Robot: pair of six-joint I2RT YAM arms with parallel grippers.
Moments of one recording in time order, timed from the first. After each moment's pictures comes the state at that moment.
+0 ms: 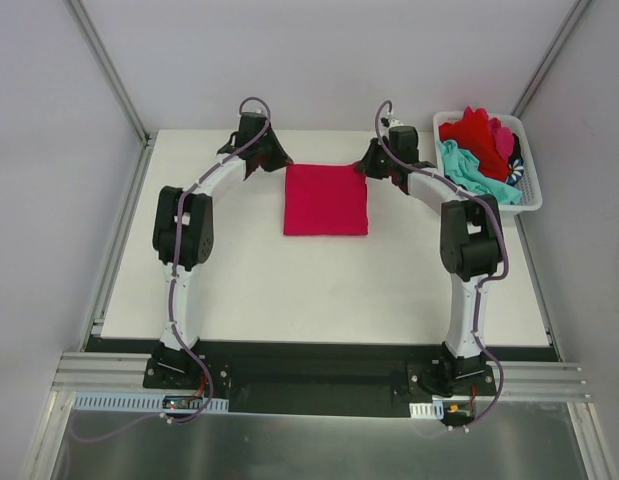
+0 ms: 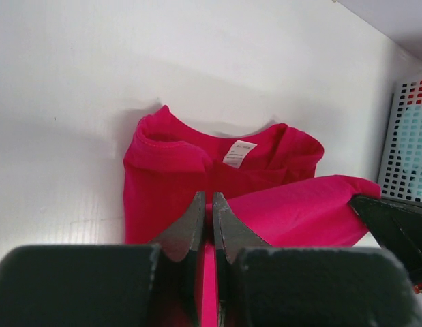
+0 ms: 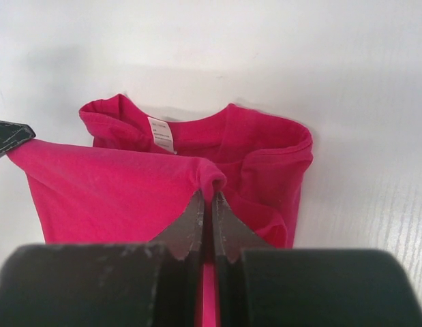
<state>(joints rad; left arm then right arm) -0.28 2.22 1.82 -0.24 0.22 -0.73 0.27 2.13 1.61 -0.03 -0.26 0.42</state>
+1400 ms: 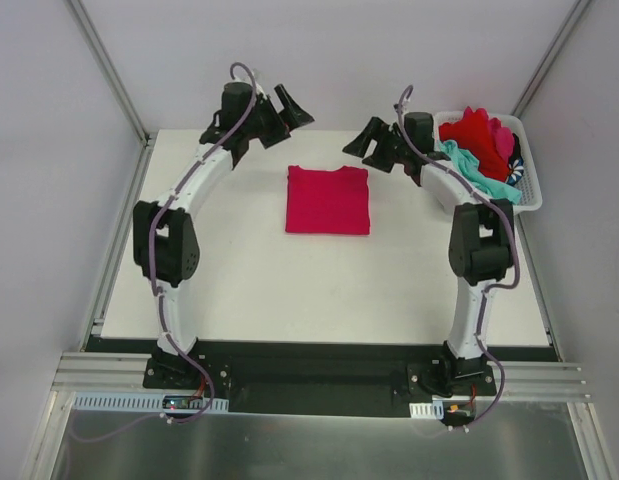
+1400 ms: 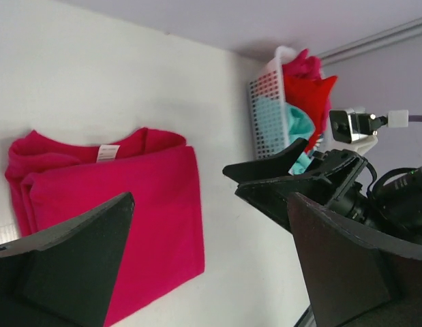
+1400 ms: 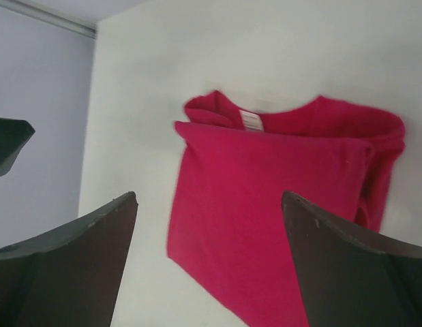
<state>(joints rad) -0.28 1.96 1.86 -0.21 0.39 -0.79 0.22 2.03 1.66 -0.07 -0.50 0.63</state>
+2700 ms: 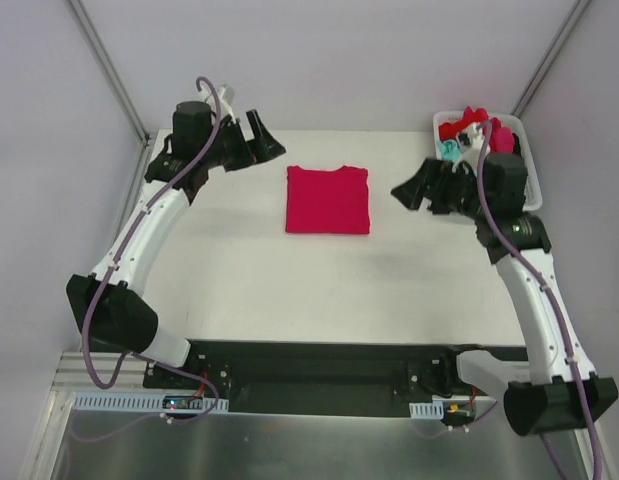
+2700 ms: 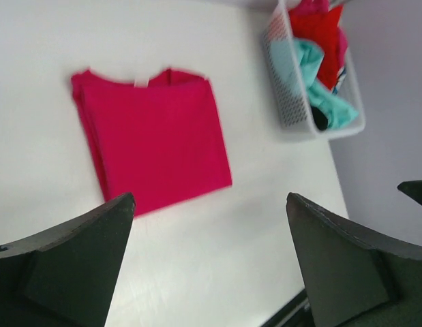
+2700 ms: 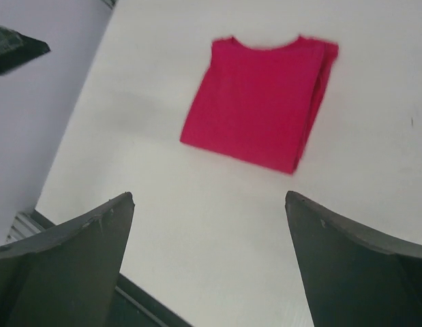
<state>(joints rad) -0.24 1.55 1.58 -0.40 0.39 -0.56 0.15 1.19 1.34 -0.53 -0.44 0.35</state>
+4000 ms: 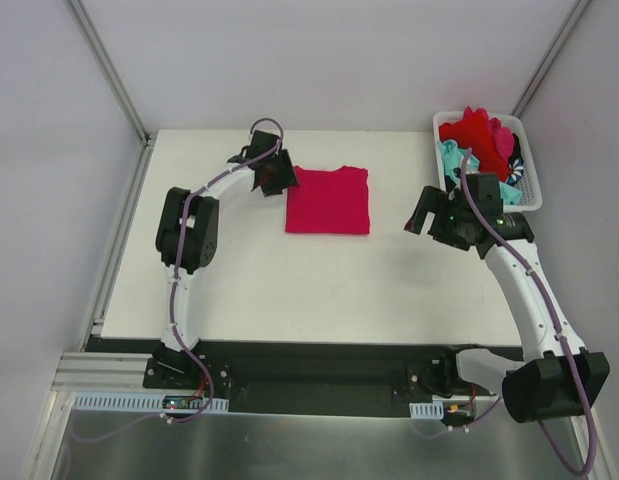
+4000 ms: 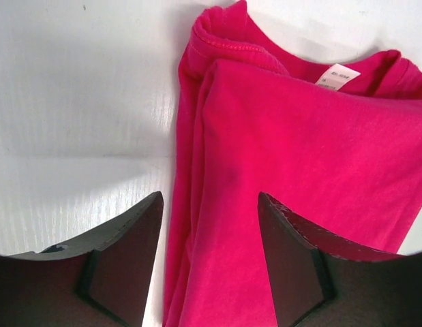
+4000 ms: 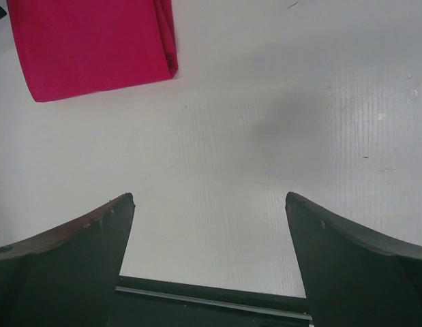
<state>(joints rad) -0.33 2.20 1.71 -0.36 0.12 -0.65 0.15 1.13 1.10 -0.83 -0.12 0.41</state>
